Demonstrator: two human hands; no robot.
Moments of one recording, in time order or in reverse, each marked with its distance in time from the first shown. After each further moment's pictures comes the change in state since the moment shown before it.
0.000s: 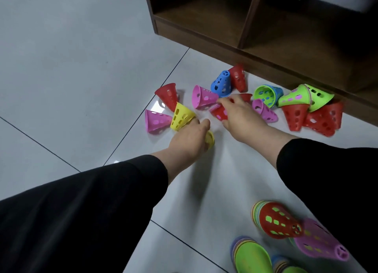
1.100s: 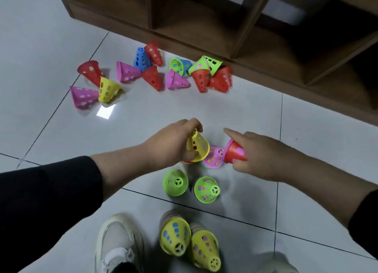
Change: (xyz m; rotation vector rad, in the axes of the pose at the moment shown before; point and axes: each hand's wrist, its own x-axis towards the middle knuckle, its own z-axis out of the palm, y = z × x) left_hand -0.140 0.172 -0.011 -0.275 -0.174 0.445; right_hand -0.342 0.084 -0.096 -0.082 -0.307 0.198
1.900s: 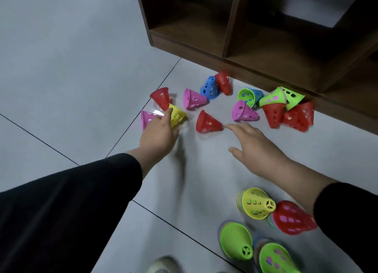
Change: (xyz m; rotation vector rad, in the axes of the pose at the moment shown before) left_hand 0.005 -0.216 -0.073 0.306 0.433 -0.680; right_hand 0.209 -0.098 0.005 0.174 0.334 -0.314
